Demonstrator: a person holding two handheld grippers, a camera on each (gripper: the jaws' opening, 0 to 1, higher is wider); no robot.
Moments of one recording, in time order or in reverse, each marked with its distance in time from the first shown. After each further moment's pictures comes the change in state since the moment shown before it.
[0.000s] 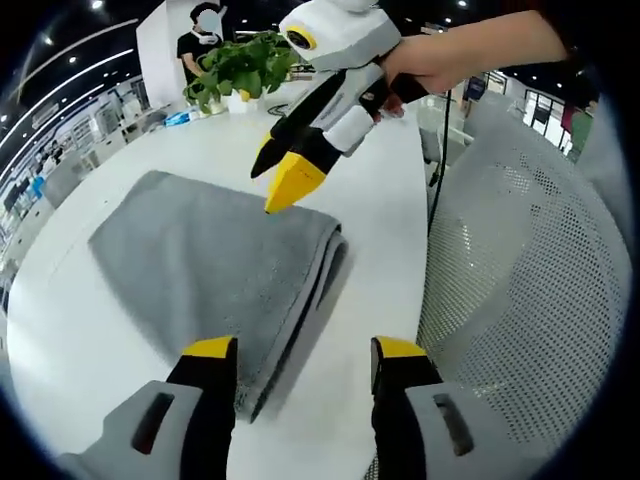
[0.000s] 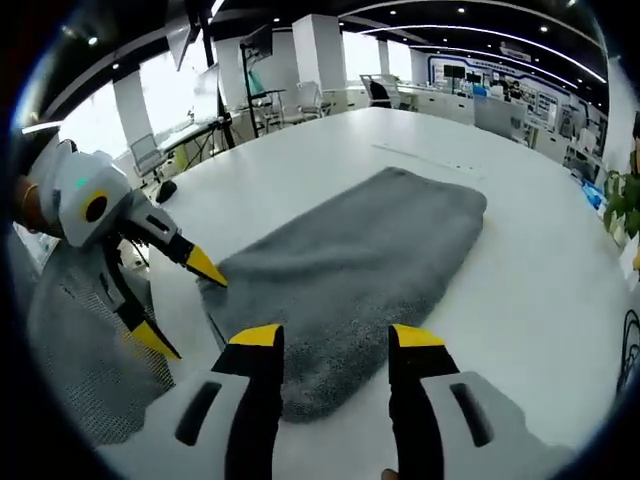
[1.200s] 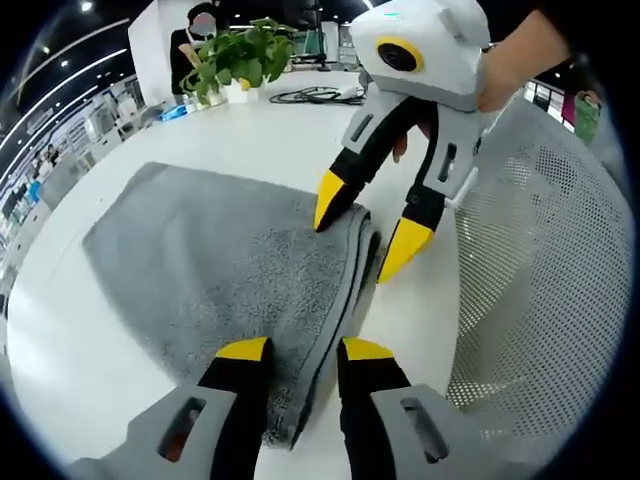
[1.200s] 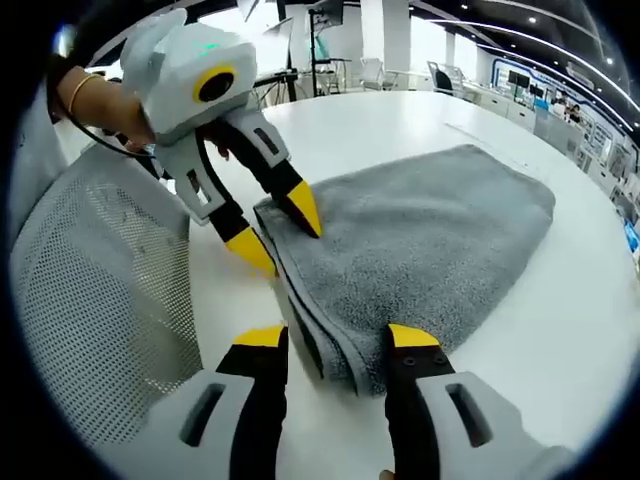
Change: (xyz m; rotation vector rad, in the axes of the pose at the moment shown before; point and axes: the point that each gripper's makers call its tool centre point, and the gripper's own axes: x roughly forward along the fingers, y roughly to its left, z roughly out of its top) left arm 0.025 0.021 -0.006 0.009 0.023 -0.012; right arm 0.018 0.049 -0.049 -0.217 0.098 0.141
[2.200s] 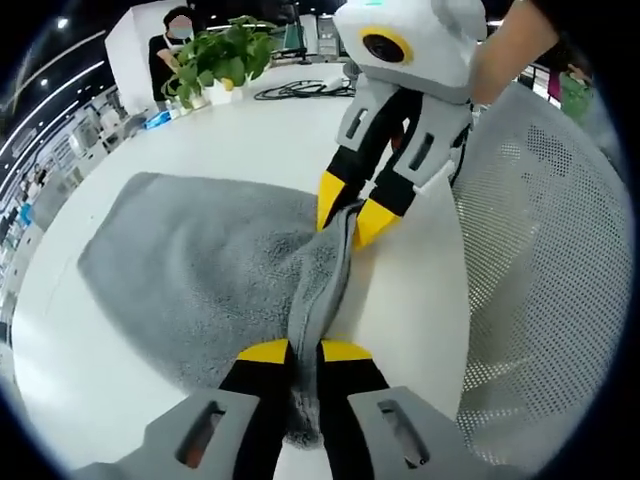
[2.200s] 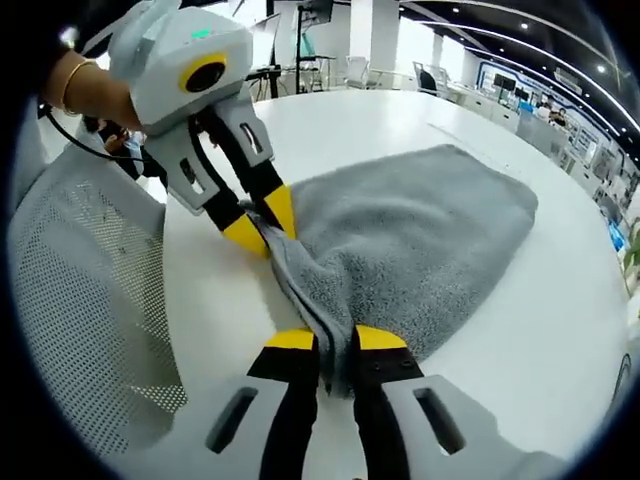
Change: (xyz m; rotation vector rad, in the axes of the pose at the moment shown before) left arm 0.006 0.014 0.005 0.069 0.039 -0.042; right arm 0.005 -0.022 -0.001 0.043 0.003 -0.102
